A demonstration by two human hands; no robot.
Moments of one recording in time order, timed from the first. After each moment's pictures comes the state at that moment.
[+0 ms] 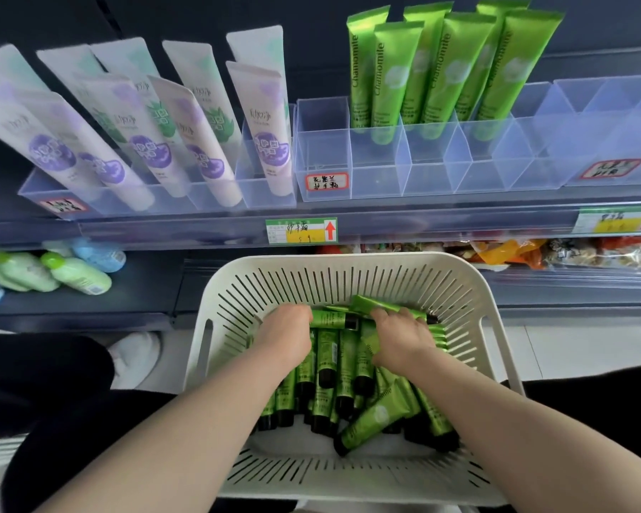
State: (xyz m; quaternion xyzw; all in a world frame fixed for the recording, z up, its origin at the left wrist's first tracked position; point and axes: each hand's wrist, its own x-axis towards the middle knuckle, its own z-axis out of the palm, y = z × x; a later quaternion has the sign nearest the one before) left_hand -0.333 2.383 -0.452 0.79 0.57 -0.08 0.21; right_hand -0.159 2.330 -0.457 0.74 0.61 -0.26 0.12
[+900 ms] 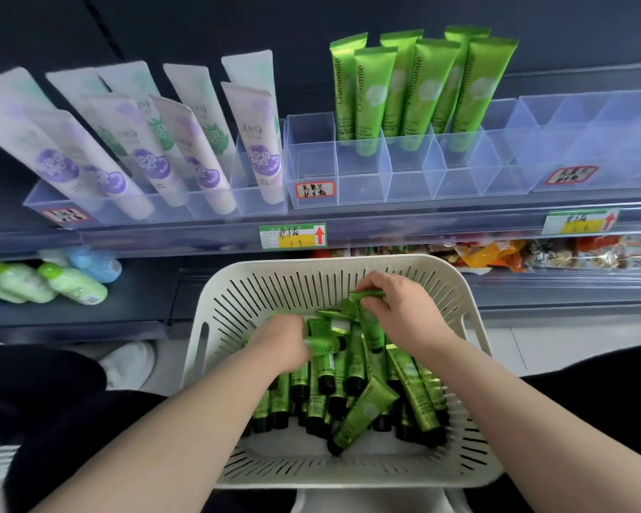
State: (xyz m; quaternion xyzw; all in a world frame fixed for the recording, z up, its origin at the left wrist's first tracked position) left_hand -0.334 2.379 -0.436 0.78 0.55 -0.18 0.23; right_hand -0.146 2.325 -0.392 0.71 0.61 -0.26 -0.22
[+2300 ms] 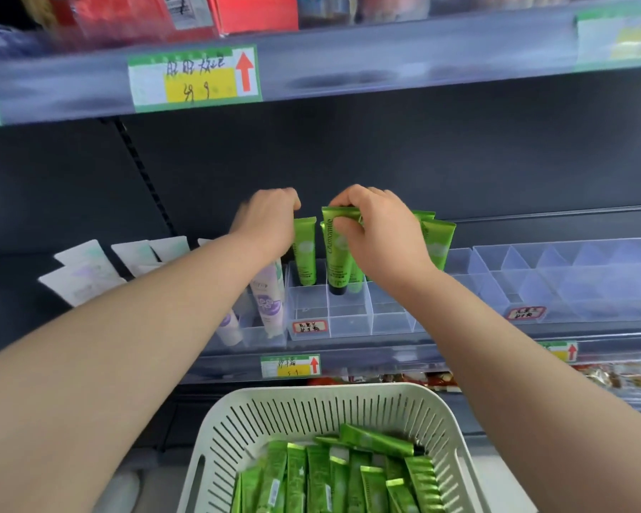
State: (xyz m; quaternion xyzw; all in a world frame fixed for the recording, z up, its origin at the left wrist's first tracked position) left_hand -0.259 2.540 -0.169 0.83 0.54 0.16 -0.02; right_hand -0.119 2.444 -0.180 0.65 0.66 0.04 -0.39
